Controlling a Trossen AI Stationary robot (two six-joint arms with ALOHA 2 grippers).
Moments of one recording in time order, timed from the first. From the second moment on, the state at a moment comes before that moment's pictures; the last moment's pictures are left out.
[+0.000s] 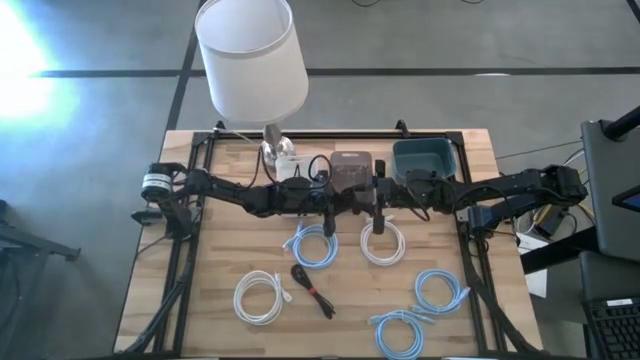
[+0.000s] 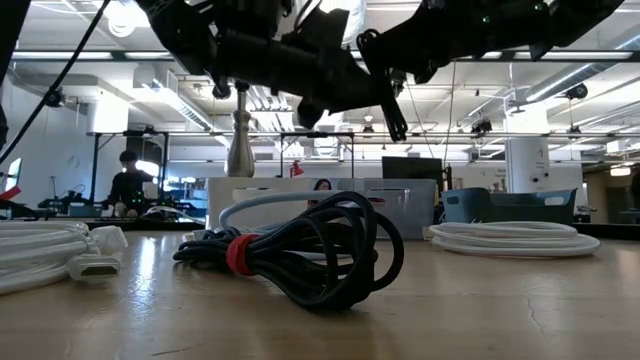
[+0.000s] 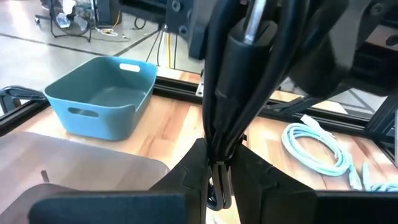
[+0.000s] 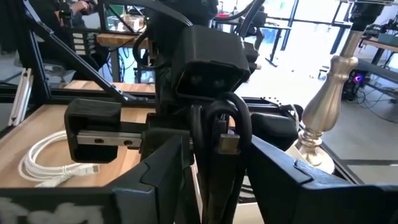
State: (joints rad) left arm 0.06 1.73 0.98 0.61 -0.05 -0.17; right arm -0.04 1.23 0.62 0.49 0.03 -0.06
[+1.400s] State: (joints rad) left arm 0.24 1.44 0.90 -0.32 -0.26 -0.52; right arm -0.04 1.10 0.62 0.24 0.24 -0.06
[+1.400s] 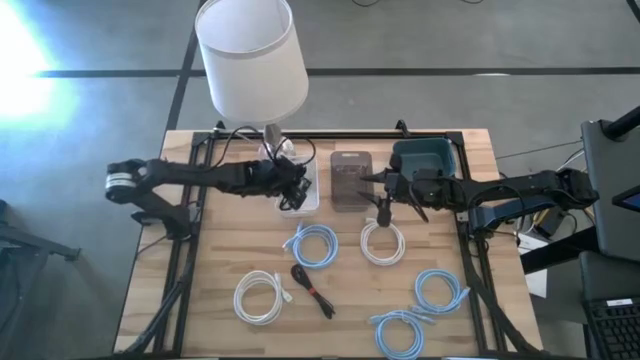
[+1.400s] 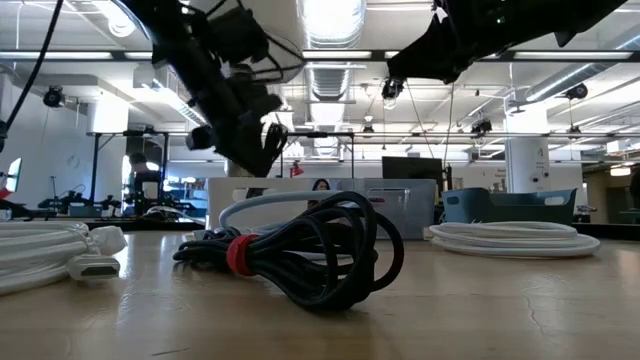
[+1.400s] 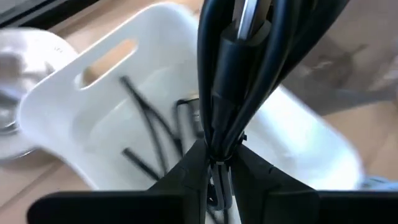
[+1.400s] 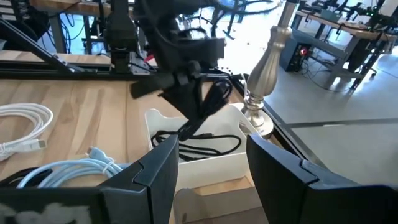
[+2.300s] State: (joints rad) left arm 0.27 1.52 0.86 -0.24 -0.28 -0.51; right arm -0.04 1.10 0.62 0.24 0.24 -0.08
